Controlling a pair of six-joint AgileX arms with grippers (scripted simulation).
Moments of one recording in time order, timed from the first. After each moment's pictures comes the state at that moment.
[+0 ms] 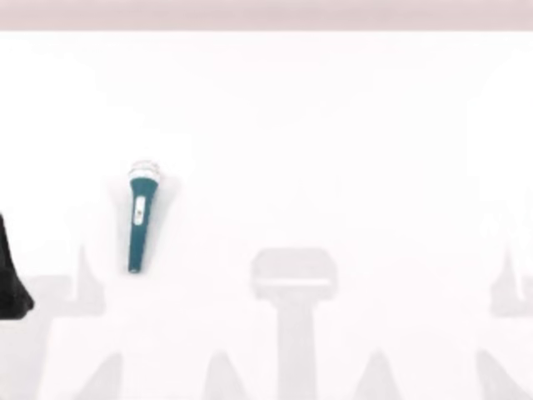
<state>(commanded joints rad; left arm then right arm) 0.00 0.00 0.00 0.00 0.00 0.00 0.00 0.00 0.00 0.00 0.00 0.00</state>
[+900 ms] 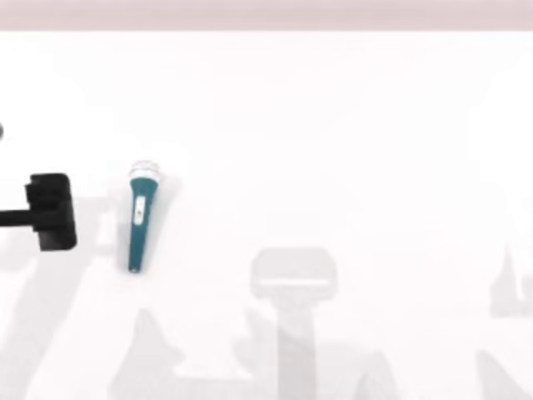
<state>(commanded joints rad) -0.16 0.88 0.63 -0.47 -0.01 -0.15 0.00 0.00 0.00 0.00 0.00 0.00</state>
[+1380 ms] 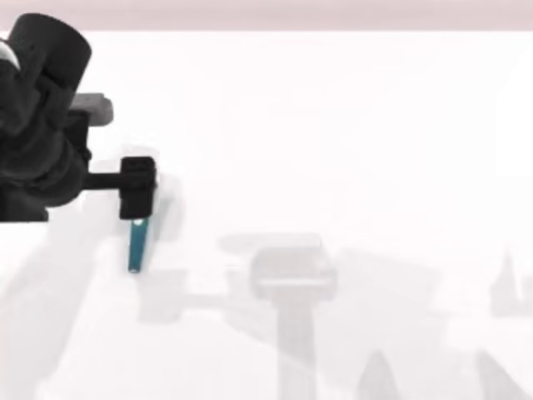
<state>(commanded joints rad) -0.29 1.58 1.11 -0.83 -0.02 -0.26 0.00 0.00 0.00 0.00 0.00 0.00</state>
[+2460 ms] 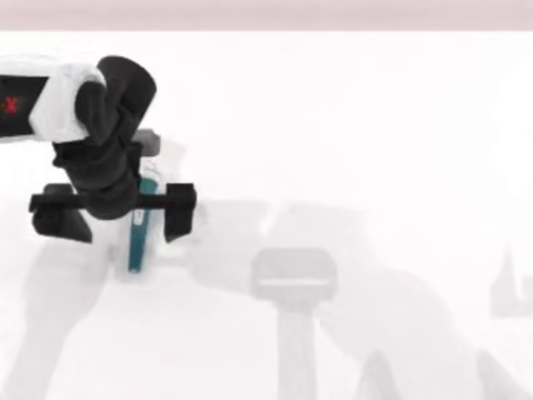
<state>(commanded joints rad) -0.33 1.94 1.21 -0.74 -0.03 -0.29 0.00 0.00 0.00 0.00 0.00 0.00</state>
